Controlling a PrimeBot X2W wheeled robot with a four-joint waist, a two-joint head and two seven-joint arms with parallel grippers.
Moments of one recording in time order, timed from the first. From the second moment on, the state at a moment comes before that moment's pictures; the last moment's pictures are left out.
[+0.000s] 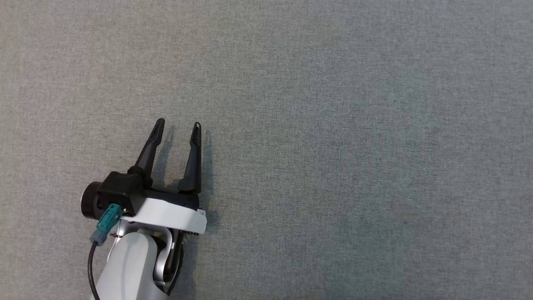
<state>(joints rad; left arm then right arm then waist) -0.30 0.05 -0.20 0.21 -0.26 0.01 -0.26 -0.42 -0.86 -0.04 0.48 0.38 0.13 0.51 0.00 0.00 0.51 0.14</state>
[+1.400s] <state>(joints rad) -0.14 0.05 -0.15 0.20 -0.19 0.03 -0.26 -0.55 -0.52 0.14 0.22 0.33 0.13 0.24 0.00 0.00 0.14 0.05</state>
